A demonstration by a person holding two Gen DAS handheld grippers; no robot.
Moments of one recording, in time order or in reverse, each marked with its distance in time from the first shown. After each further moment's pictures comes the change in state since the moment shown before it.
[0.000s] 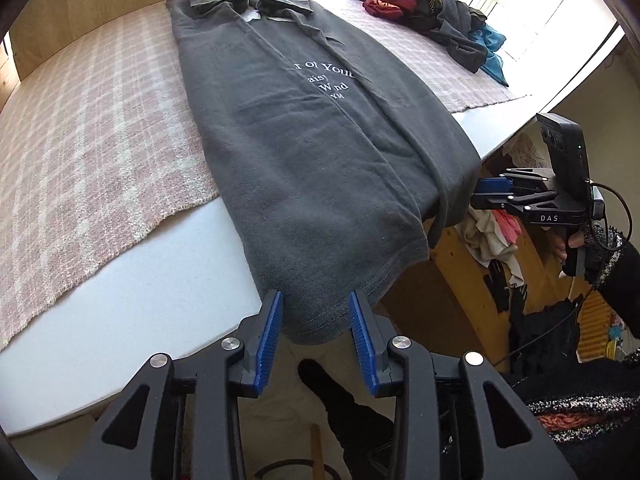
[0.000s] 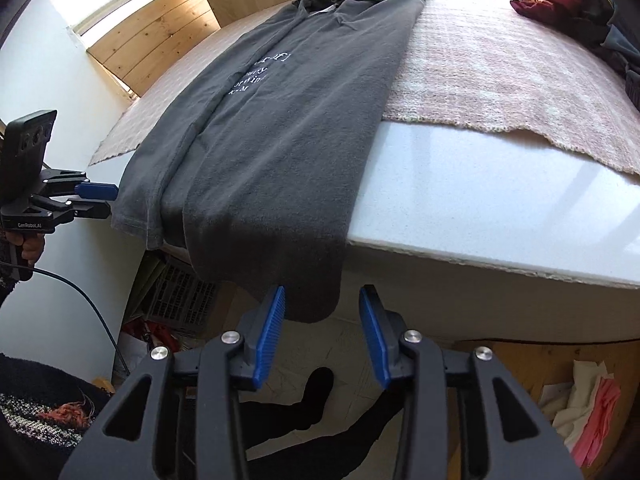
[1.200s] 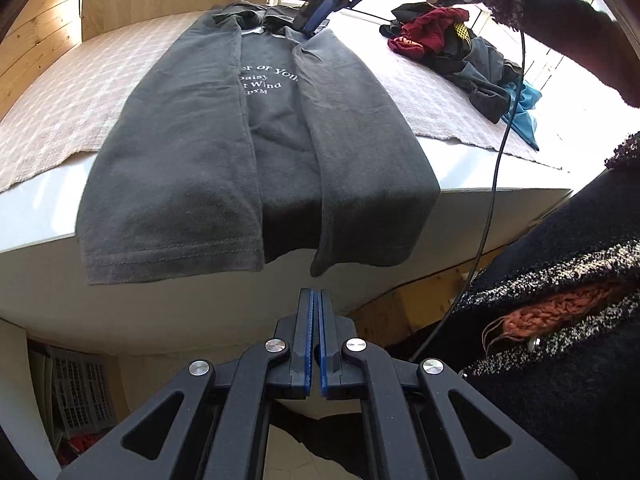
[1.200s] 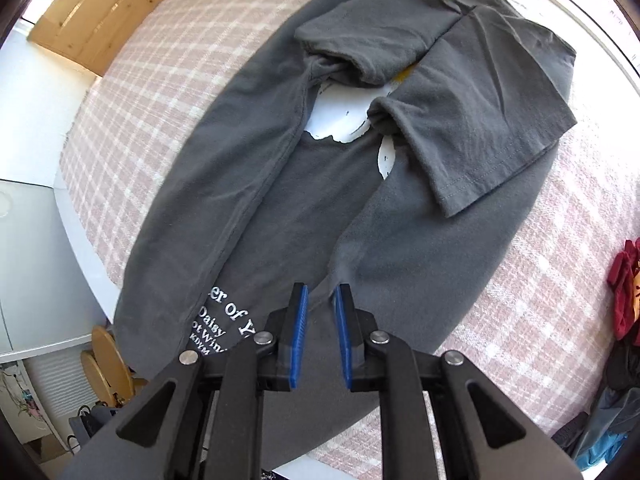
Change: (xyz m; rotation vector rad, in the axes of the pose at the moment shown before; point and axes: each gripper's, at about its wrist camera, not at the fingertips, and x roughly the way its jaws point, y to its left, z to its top) left arm 0.037 -0.123 -0.022 -0.279 -0.216 0.119; right arm 0.011 0.003 0.232 -0.186 0.416 0.039
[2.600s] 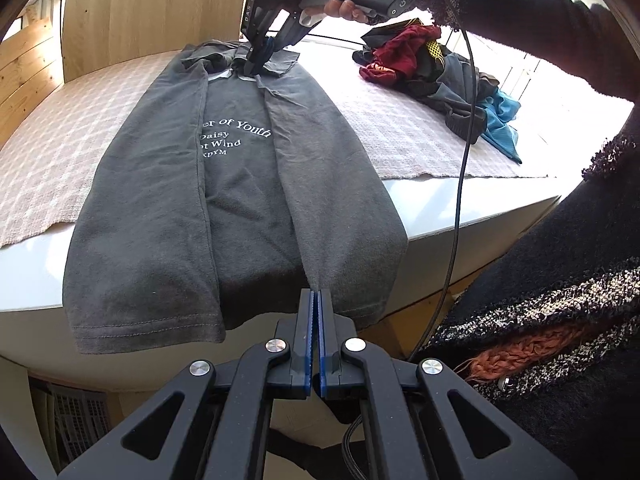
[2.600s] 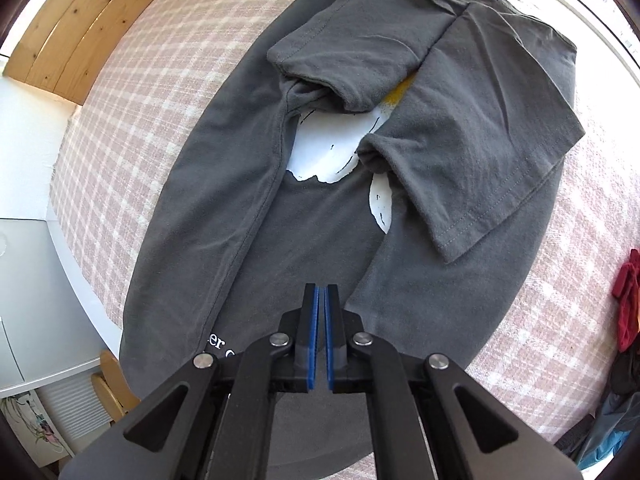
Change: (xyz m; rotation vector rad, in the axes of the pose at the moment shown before) left arm 0.009 -0.032 0.032 0.086 -0.088 -0.038; right arm 0.059 -0.021 0.089 0.069 0.065 -0.096
